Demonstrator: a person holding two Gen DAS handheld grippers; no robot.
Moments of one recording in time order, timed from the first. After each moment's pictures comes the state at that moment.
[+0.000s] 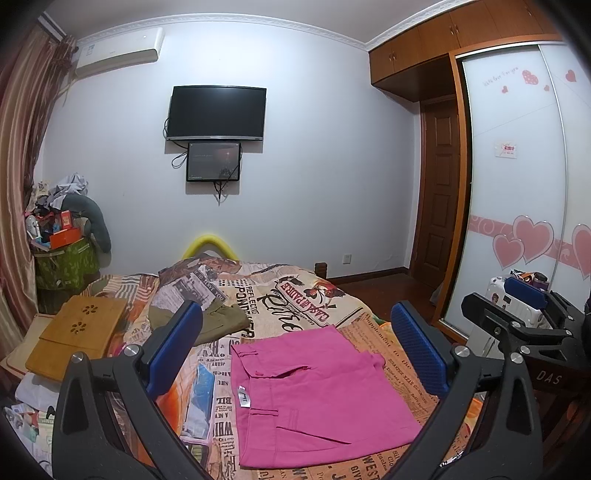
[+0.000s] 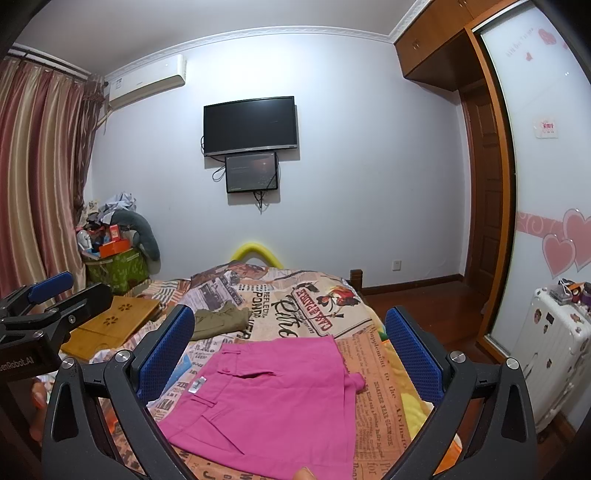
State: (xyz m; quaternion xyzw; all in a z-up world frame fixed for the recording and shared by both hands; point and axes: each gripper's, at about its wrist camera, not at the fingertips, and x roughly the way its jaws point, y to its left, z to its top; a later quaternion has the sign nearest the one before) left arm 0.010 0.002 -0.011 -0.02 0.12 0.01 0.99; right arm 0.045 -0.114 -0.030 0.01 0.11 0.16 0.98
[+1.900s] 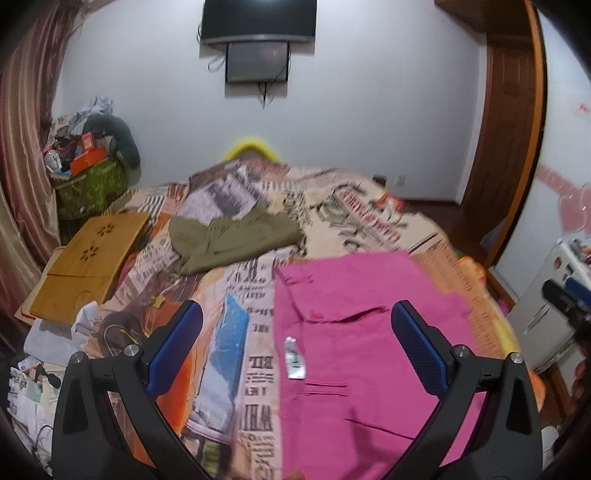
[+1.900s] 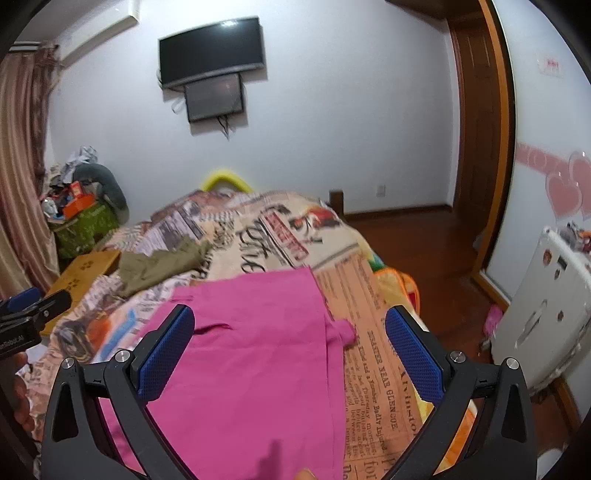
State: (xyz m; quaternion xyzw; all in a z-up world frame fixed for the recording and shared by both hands) left arm 0.156 0.075 -0.132 -0.05 0.30 0.10 0.95; right arm 0.160 -0.121 -0.108 0.01 0.26 0.12 0.96
